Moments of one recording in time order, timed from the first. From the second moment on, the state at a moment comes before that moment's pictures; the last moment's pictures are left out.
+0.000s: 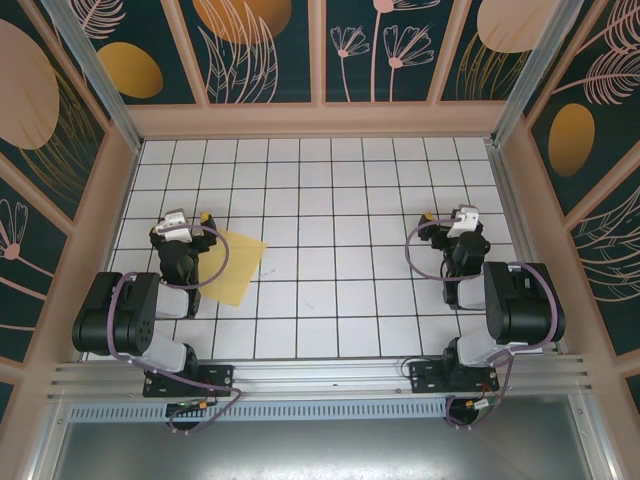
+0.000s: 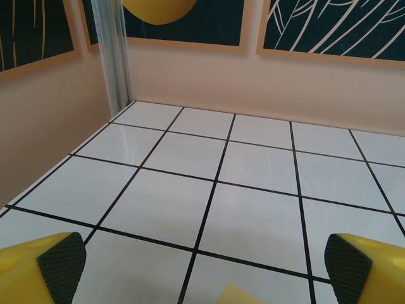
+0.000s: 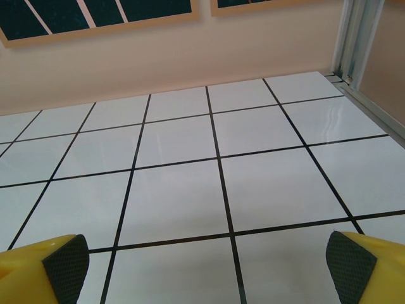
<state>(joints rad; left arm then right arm) -0.02 1.52 0.21 1.19 -0.23 -0.10 -0.03 1.53 0.25 1.10 -0.02 0.10</state>
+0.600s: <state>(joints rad) -0.02 1.39 0.29 0.98 -0.31 -0.13 -0.03 1.40 0.31 0.89 0.01 0.11</state>
